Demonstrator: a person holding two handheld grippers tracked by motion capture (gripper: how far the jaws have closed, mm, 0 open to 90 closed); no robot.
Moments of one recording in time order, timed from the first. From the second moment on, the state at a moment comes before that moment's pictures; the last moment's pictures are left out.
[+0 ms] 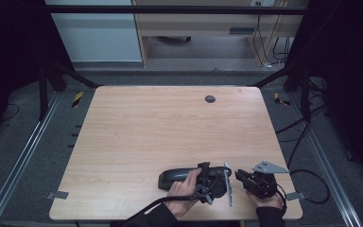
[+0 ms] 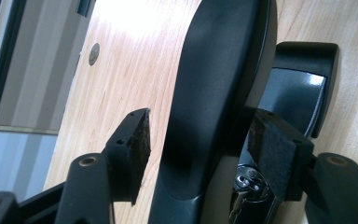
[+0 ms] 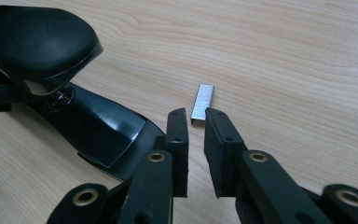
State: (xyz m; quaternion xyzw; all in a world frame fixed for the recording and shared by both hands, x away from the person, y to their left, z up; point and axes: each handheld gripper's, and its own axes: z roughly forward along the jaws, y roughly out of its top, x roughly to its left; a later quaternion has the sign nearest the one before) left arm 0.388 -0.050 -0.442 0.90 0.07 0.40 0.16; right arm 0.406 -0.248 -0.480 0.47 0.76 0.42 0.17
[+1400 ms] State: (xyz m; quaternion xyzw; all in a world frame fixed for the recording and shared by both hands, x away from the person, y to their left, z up) left arm 0.385 -0.052 -0.450 0.89 0.05 0.43 0.16; right arm 0.404 -0.231 -0.485 0.43 0.78 0.43 0.13
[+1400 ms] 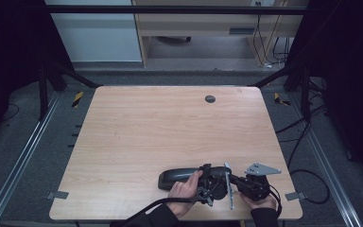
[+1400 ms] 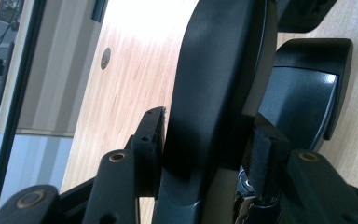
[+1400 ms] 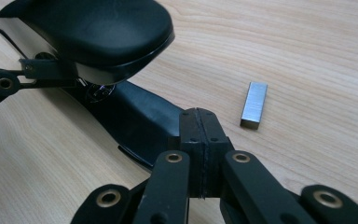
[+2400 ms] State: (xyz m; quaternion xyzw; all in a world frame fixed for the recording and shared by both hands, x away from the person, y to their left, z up) left arm 0.383 -0.053 -0.451 0.88 0.05 0.44 0.15; right arm 0.407 -0.216 -0.493 0.41 0.80 0.41 0.12
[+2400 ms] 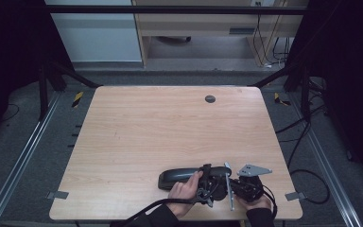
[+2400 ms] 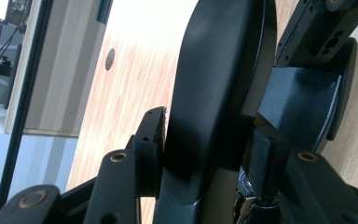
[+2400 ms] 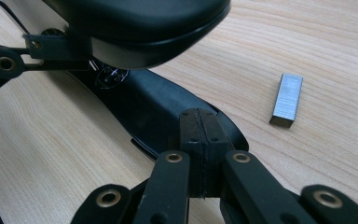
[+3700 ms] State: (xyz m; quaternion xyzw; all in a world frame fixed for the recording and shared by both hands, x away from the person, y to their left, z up) left arm 0.382 -0.039 -0.434 0.87 0.06 0.44 0.19; right arm 0.406 -0.211 -0.495 0.43 0.80 0.41 0.12
